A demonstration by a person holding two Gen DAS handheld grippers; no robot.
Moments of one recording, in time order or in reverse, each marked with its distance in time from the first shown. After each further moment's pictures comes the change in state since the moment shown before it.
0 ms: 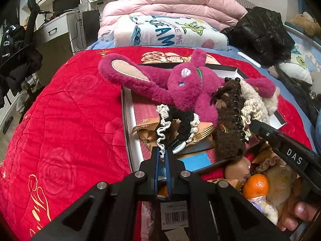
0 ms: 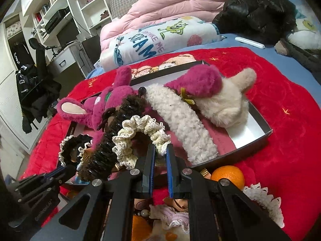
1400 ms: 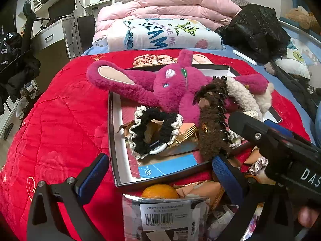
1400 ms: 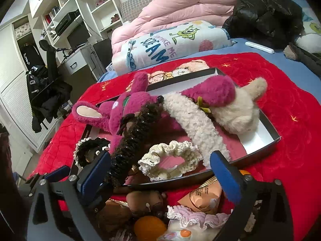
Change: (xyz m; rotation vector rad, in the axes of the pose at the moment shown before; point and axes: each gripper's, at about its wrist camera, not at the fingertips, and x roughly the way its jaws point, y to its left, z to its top) left arm -0.006 -0.022 0.000 0.036 -0.015 0.003; right arm -0.009 0.009 0.004 -0.020 -0.028 0.072
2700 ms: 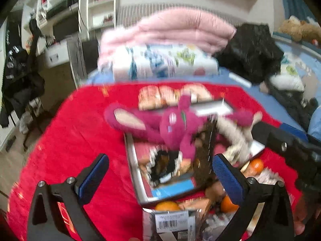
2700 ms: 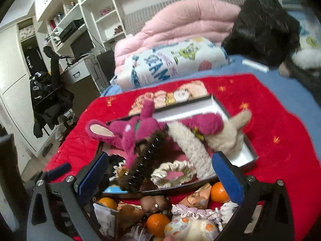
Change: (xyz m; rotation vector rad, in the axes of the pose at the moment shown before) left arm -0.069 0.009 0.040 0.015 -0.200 -0.006; right arm -0.072 0.028 0.034 -0.077 -0.104 -0.034
